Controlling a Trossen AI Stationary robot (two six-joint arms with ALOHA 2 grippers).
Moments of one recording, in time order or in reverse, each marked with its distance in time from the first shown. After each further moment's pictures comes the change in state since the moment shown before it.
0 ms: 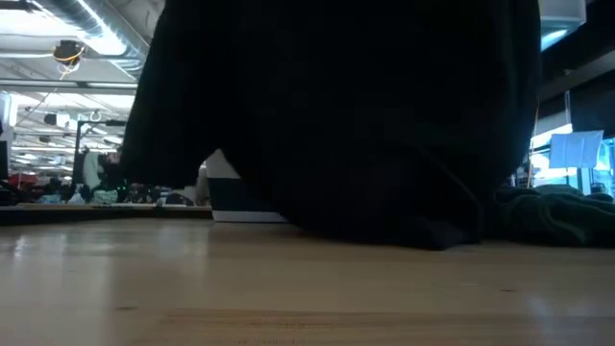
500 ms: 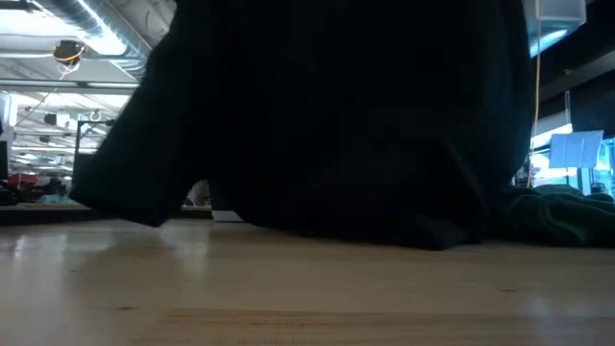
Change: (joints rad) left arm 0.008 -0.002 -0.032 -0.131 -0.154 -0.105; right arm -0.054 -0.011 -0.049 -0.150 0.259 -0.003
